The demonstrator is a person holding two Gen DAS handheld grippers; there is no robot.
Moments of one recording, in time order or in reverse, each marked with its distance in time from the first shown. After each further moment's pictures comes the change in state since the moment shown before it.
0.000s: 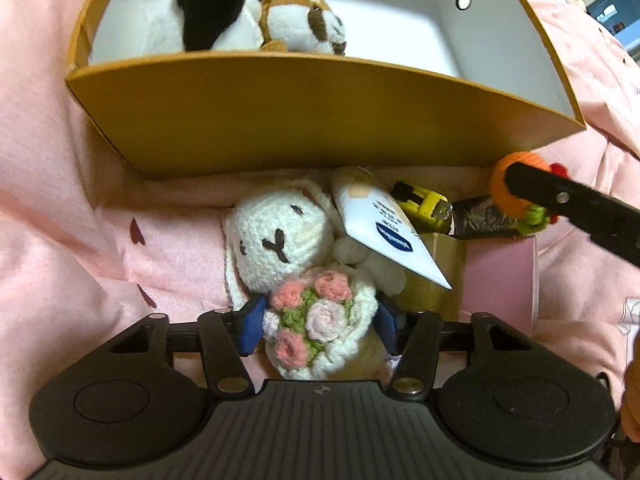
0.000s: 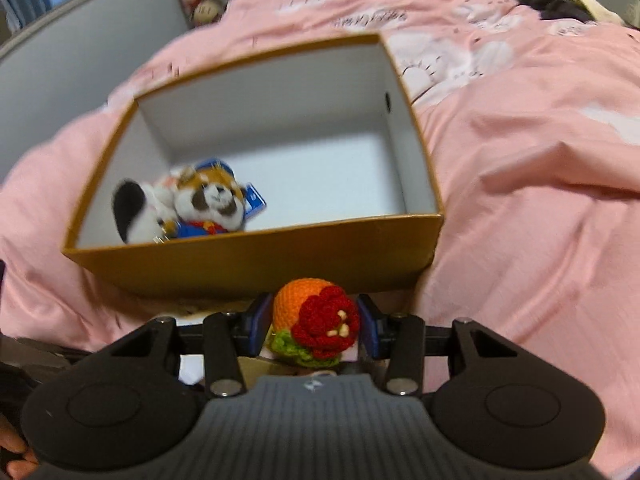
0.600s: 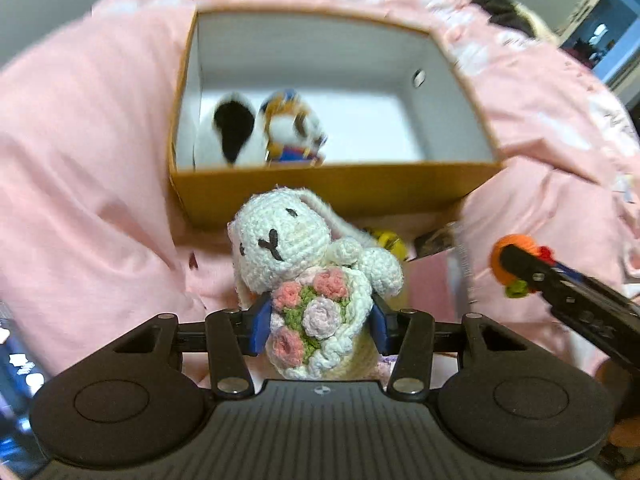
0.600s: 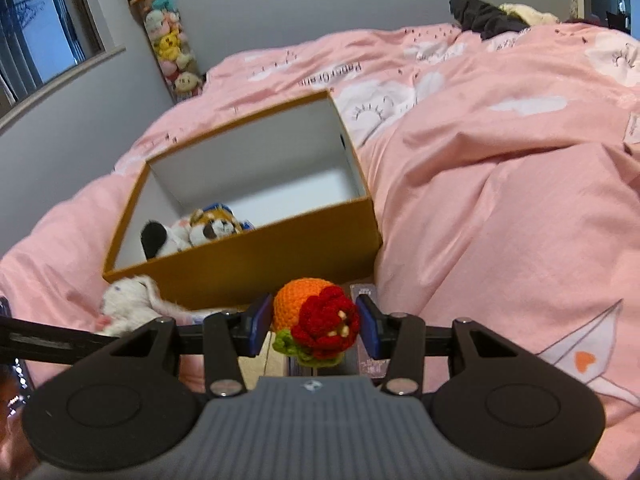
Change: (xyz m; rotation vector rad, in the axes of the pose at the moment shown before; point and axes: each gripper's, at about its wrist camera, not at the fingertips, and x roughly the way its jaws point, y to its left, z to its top) left arm -0.117 -0.026 -0.034 0.037 -0.216 0.061; right arm -0.081 -0.019 -0.052 0.116 -0.193 -0.009
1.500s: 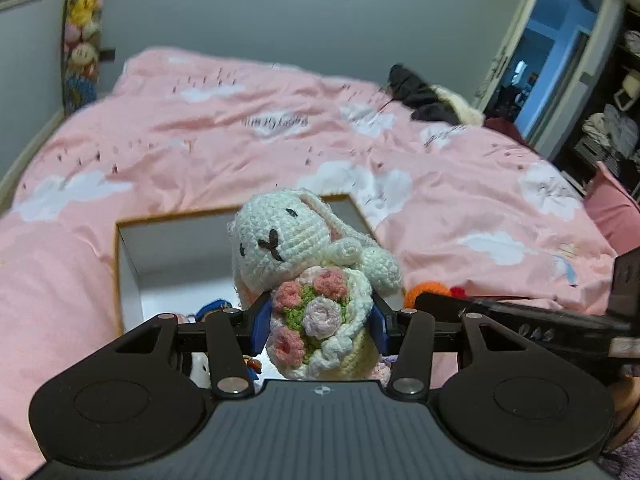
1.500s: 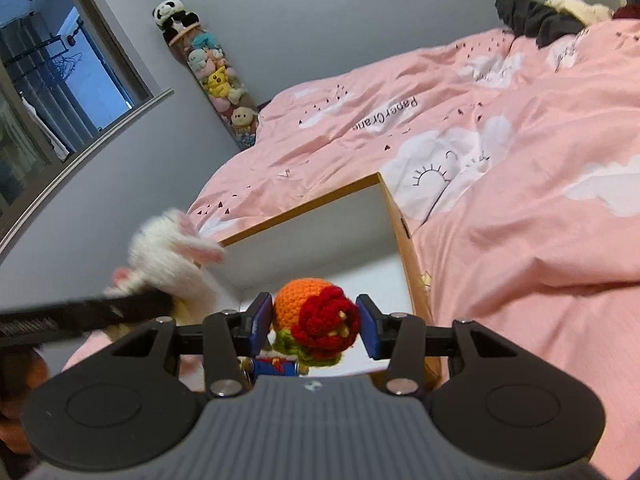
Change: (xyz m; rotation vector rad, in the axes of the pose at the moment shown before) left arm -0.010 -0.043 0.112 0.145 -0.276 -0.138; right arm 0.050 -0.024 0.114 0.083 -0.010 0.262
